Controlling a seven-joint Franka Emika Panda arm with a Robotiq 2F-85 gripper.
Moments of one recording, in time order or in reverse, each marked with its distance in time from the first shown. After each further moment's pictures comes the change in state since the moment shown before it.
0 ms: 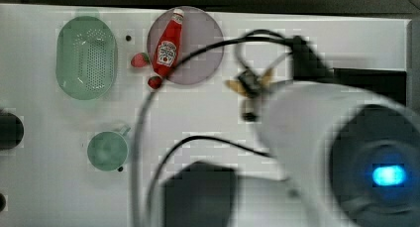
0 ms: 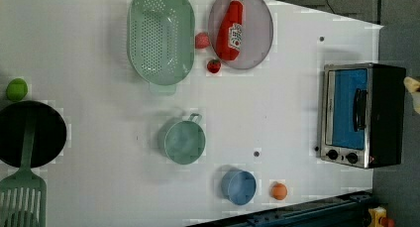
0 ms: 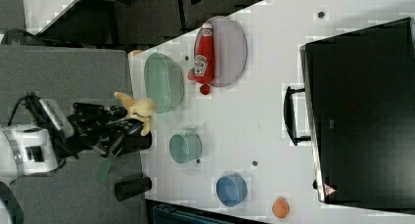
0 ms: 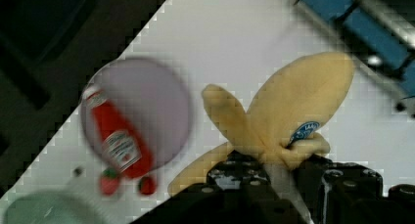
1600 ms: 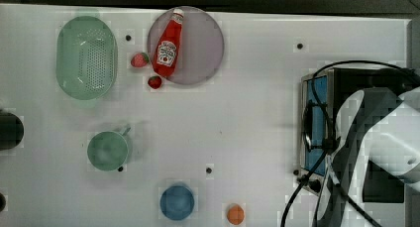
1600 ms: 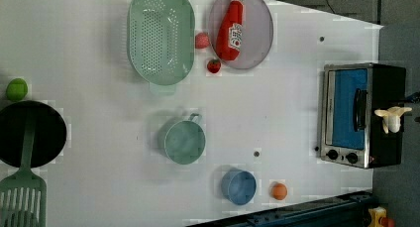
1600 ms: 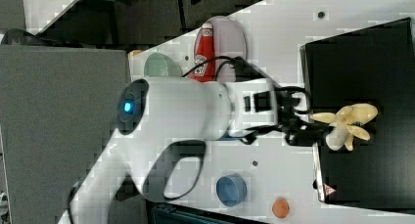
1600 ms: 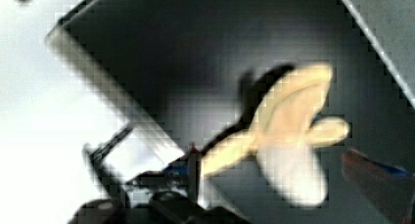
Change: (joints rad) arm -0.040 0.482 -0.426 0.096 -0.046 0.155 -0.614
